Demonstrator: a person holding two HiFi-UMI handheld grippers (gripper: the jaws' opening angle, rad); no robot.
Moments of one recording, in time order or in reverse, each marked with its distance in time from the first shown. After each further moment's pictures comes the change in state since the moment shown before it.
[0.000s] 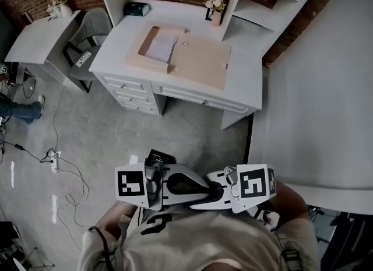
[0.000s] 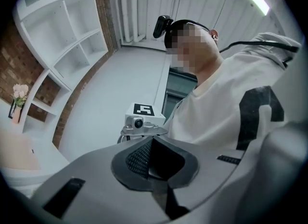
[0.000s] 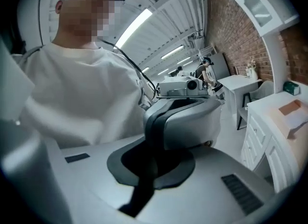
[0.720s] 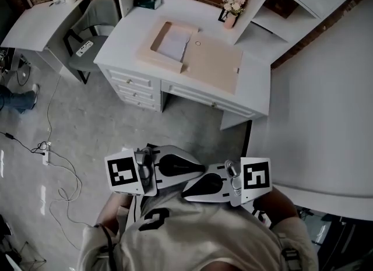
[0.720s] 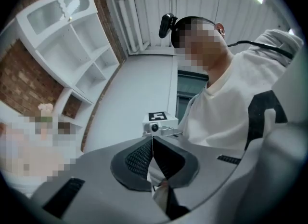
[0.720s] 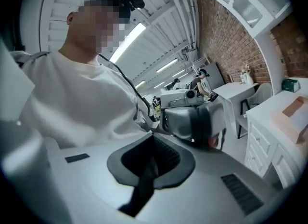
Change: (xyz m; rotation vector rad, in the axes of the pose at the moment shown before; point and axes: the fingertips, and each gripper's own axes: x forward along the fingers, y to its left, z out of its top) left arm -0.097 0.049 0.029 0.019 -0.064 0.183; right arm 0.035 -0.065 0.063 0.035 -0.212 -0.035
